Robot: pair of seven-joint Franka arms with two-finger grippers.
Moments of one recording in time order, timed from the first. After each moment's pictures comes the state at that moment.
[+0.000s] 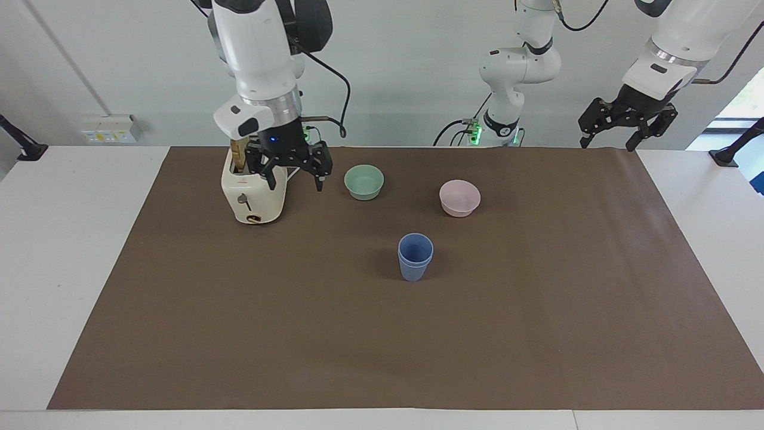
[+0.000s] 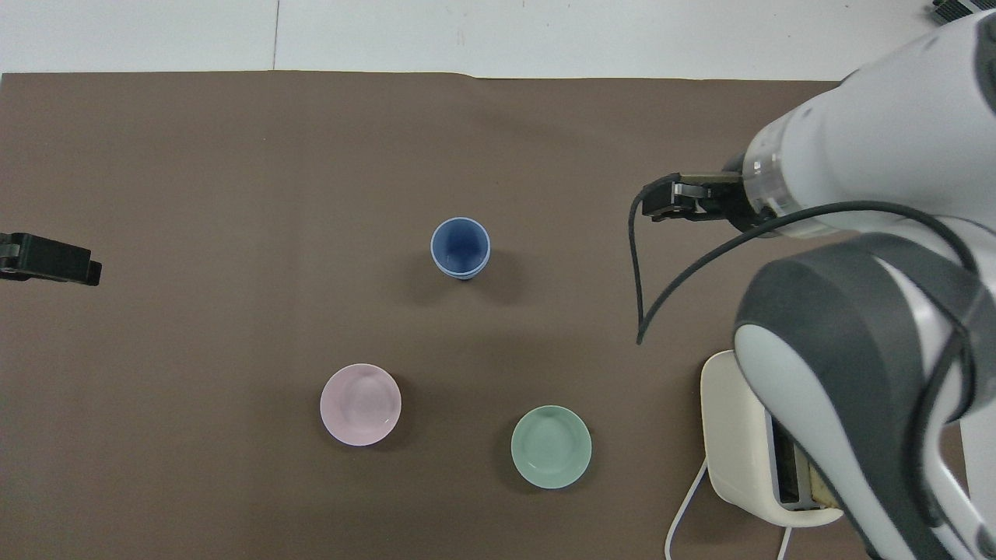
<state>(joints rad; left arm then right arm) -0.01 -0.05 -0.05 -1.52 -0.03 1.47 0.07 -0.09 0.13 0.39 -1.45 -0.05 1.68 0.37</state>
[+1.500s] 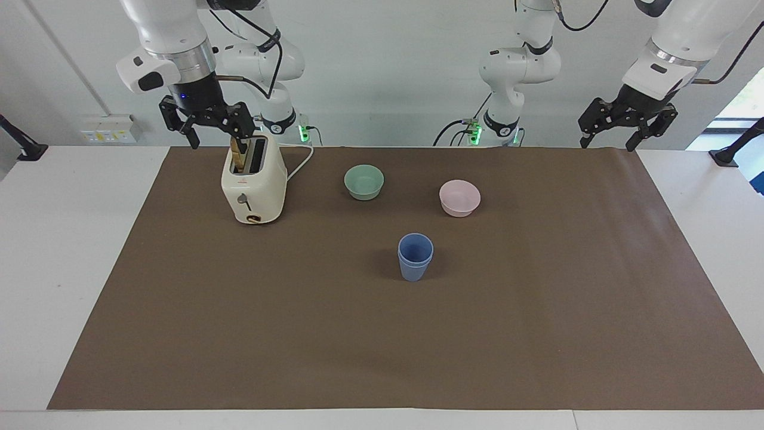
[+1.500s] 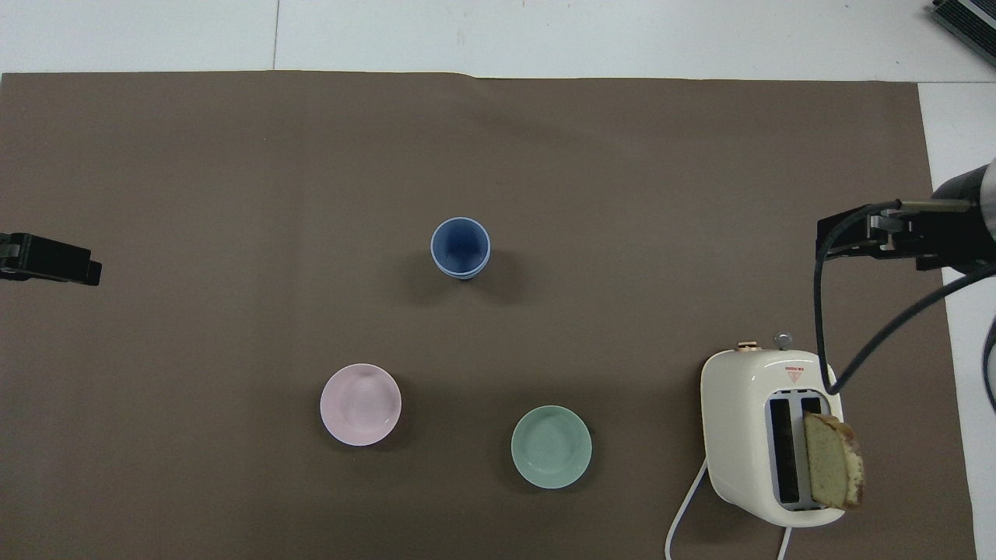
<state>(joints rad) -0.01 -0.05 -0.05 -1.52 -0.03 1.47 0.07 -0.01 0.00 0.13 -1.46 -0.04 1.45 0.23</state>
